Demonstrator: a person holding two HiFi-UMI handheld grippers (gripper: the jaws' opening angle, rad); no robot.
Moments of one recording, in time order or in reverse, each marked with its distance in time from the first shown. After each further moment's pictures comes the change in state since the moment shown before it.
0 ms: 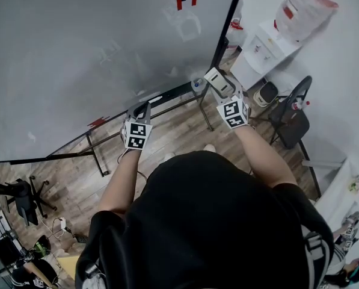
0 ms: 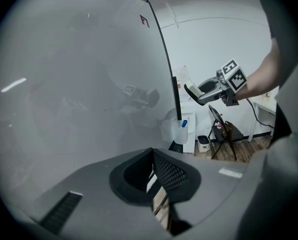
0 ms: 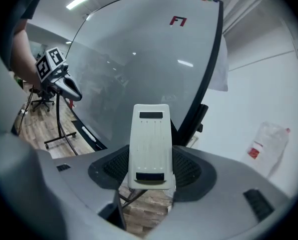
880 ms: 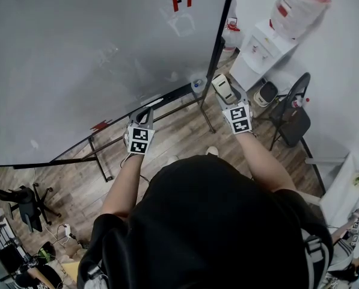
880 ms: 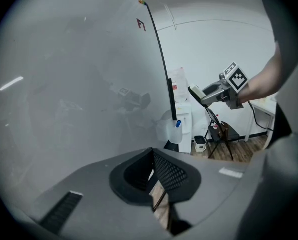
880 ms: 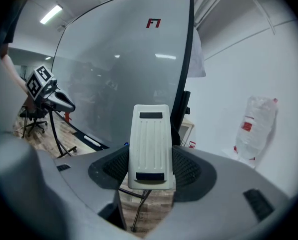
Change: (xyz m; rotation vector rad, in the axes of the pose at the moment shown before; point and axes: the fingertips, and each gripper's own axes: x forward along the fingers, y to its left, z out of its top) left arm -0.016 -0.014 0.000 0.013 -0.021 -0.029; right arm -0.035 0.007 -0.027 0.248 0.023 -0.029
